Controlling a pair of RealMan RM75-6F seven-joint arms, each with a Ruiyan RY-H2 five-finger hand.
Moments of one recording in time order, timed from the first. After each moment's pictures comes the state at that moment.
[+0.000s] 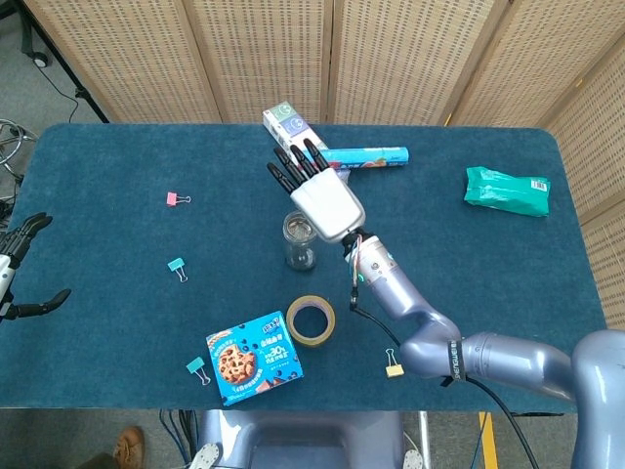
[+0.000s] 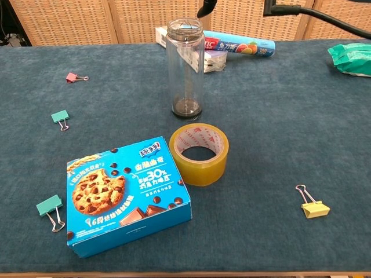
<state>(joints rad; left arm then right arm) -0.28 -0.77 -0.11 -1.80 1.42 1.20 -0.54 1.15 -1.44 0.34 -1.51 -0.99 0.99 -0.74</state>
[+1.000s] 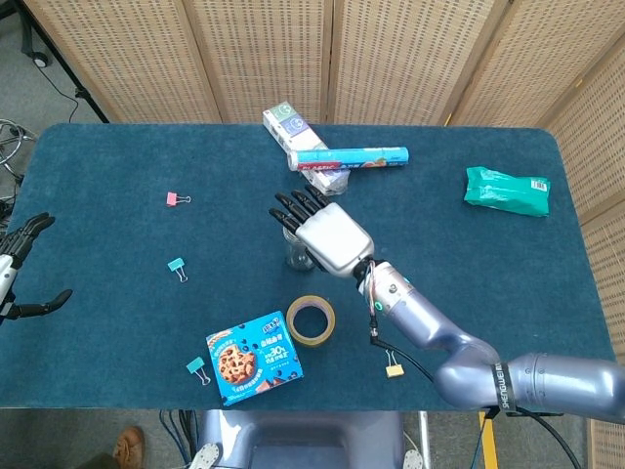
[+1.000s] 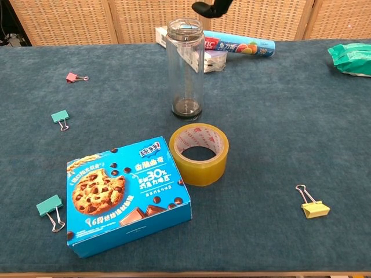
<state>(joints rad) -0.28 -0.76 -0.11 -1.80 1.43 1.20 -0.55 1.14 -1.18 0.30 -1.86 -0.85 0.84 -0.65</state>
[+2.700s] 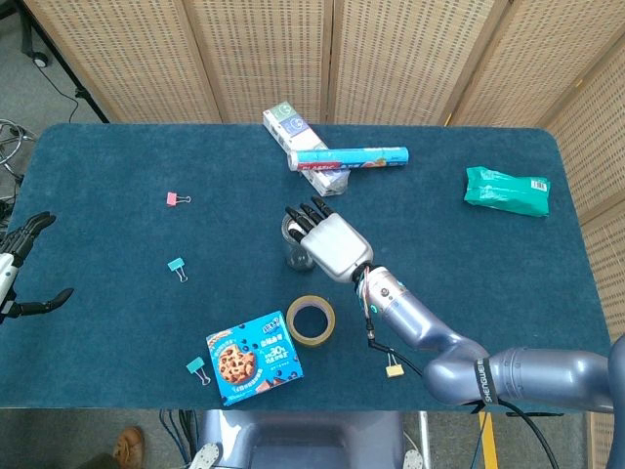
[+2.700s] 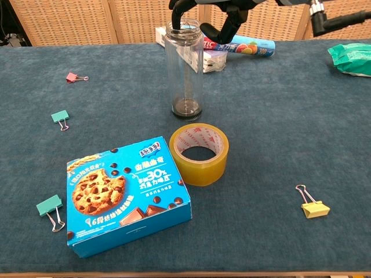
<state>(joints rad) -0.29 -0.76 -0.11 -1.80 1.42 1.19 -0.55 1.25 -1.22 0.15 -1.81 -0.73 0.87 -0.75</state>
